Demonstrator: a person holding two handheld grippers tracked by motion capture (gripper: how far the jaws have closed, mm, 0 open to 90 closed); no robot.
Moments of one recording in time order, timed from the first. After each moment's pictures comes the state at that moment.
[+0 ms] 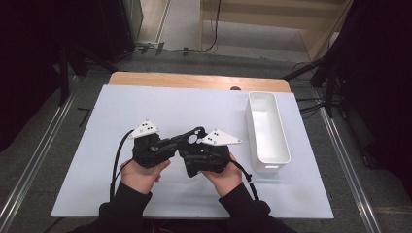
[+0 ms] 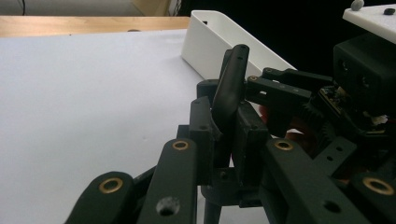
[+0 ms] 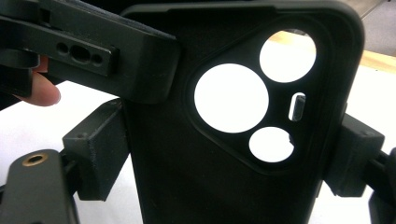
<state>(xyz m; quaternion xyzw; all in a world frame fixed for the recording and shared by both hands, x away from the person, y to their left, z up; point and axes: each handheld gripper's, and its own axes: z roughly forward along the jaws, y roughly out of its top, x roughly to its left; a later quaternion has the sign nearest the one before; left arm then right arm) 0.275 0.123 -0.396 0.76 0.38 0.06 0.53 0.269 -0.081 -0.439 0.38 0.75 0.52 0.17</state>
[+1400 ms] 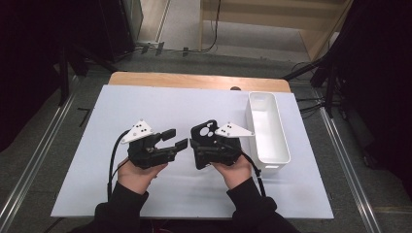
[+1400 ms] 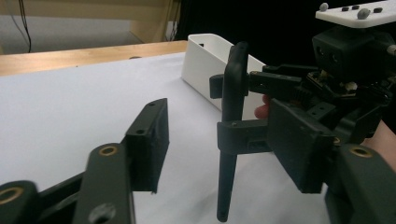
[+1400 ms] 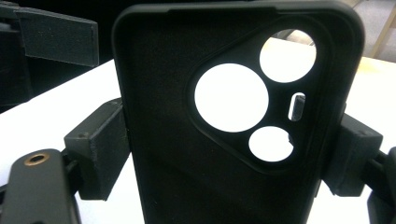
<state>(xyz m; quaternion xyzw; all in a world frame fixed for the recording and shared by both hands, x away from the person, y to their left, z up) 0.274 0.133 -0.397 0.75 0.35 0.09 0.56 0.284 -0.110 -0.436 0.41 0.73 0.52 0.18</state>
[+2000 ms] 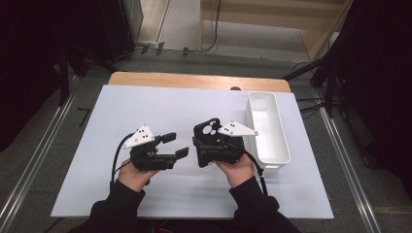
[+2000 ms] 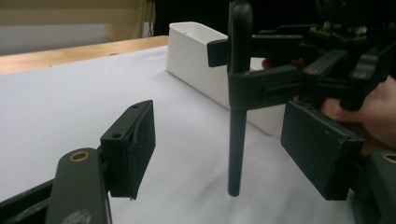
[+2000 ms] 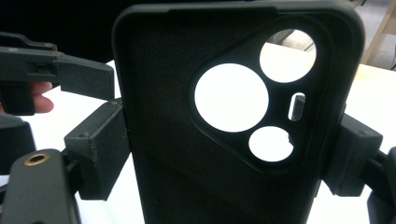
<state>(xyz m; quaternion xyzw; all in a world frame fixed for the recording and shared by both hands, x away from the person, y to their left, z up) 0.284 0.141 -0.428 0.76 0.28 0.08 0.57 0.285 -0.117 -0.432 0.41 0.73 0.52 0.19</state>
